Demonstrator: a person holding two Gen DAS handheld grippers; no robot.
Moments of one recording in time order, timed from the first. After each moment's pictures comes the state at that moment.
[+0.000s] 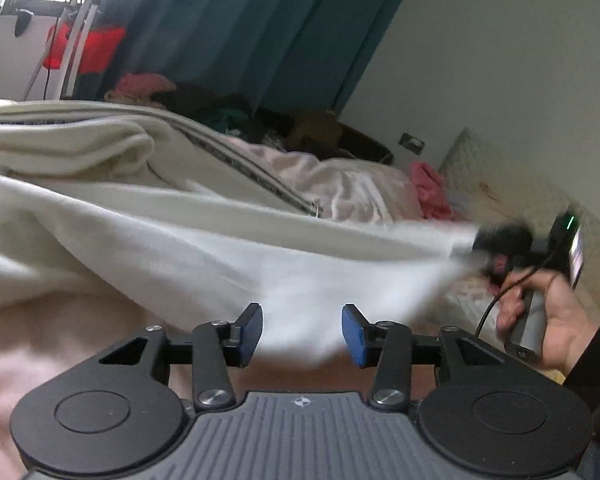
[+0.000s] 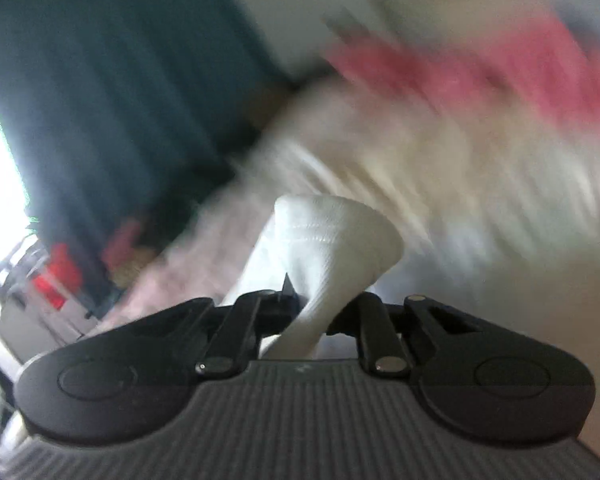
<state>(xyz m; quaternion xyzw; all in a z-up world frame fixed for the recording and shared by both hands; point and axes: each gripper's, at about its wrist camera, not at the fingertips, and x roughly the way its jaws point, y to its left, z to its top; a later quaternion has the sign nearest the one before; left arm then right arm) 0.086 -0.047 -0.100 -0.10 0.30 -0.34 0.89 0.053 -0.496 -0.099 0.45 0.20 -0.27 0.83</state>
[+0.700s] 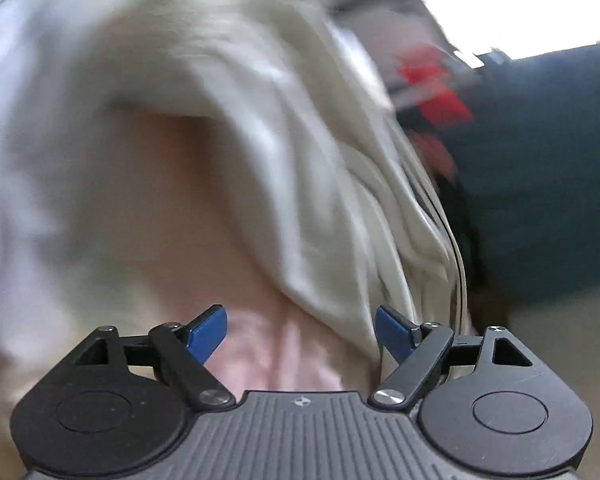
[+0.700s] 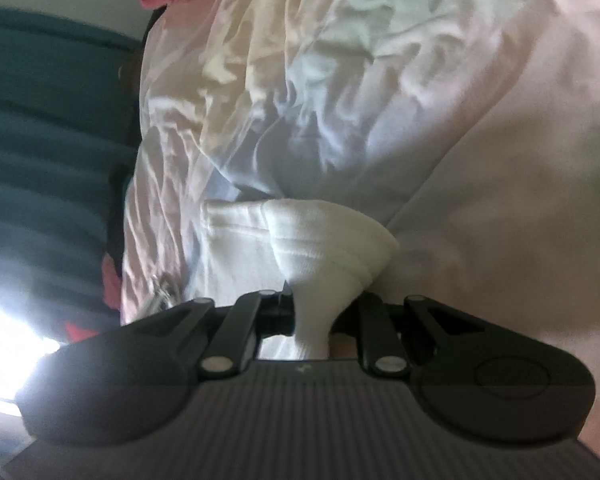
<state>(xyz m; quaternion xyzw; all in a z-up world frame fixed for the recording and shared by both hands) 0.082 0.216 -0.110 -0.53 0.37 0.04 0.76 0.020 -0.519 -0.158 0.63 0.19 -0.28 0.70</state>
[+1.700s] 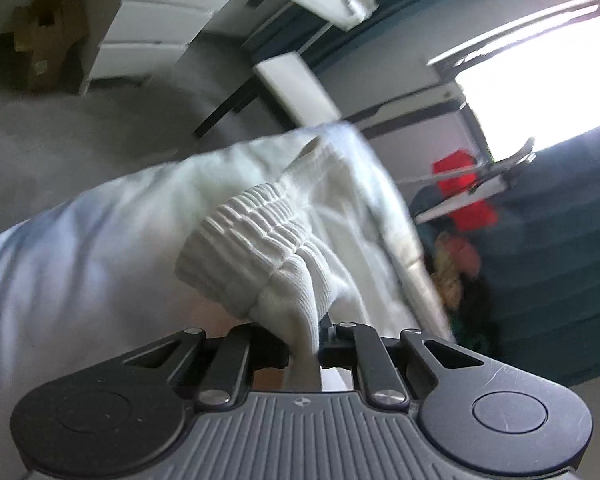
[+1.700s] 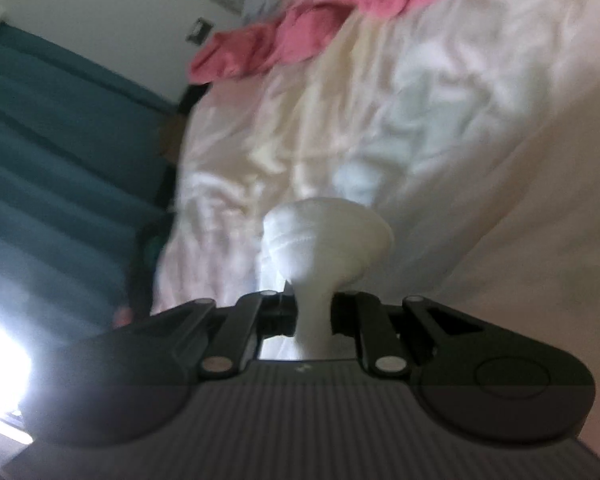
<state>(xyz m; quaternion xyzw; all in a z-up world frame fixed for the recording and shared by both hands) 0.063 0.359 -0.007 -0.47 0.34 0.13 0.80 -0.007 -0.515 -0.107 0.55 0.12 -0.36 0.75</state>
